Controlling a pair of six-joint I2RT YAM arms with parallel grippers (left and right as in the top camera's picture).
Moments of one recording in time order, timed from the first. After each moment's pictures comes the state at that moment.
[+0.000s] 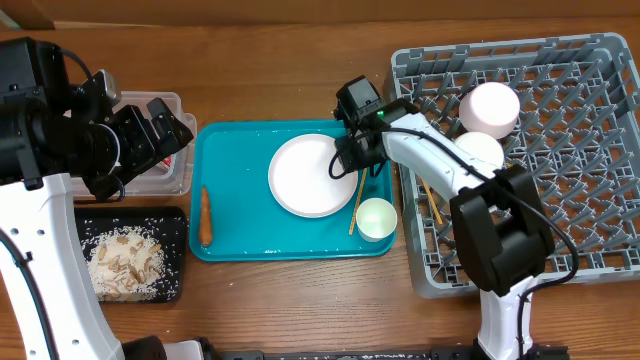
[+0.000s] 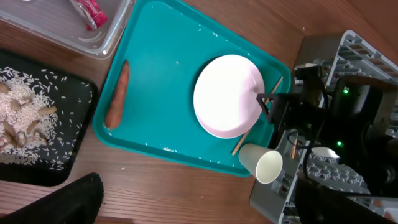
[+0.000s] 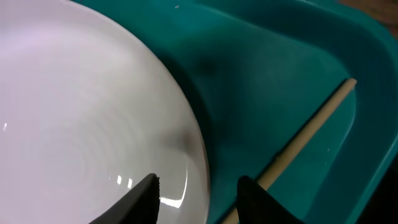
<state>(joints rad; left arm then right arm) 0.22 1.52 2.00 -1.69 0.35 -0.33 0.50 2.10 1.56 -0.76 -0.06 0.15</state>
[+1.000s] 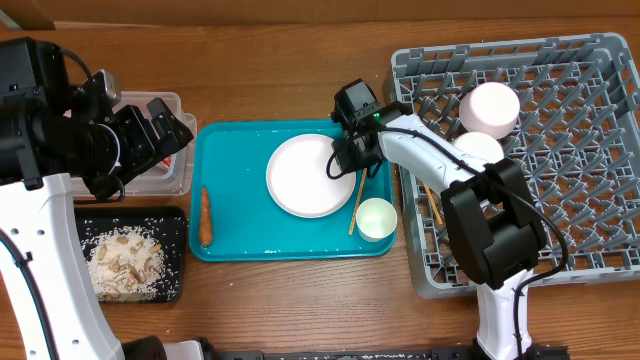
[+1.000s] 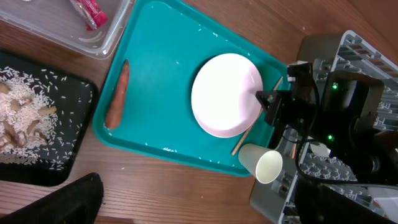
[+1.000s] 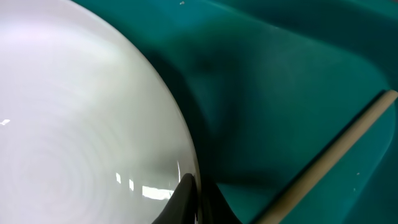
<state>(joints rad) 0.22 1.52 2.00 -1.69 0.35 -0.33 0.50 2.15 1.56 -0.72 -0.08 0.15</state>
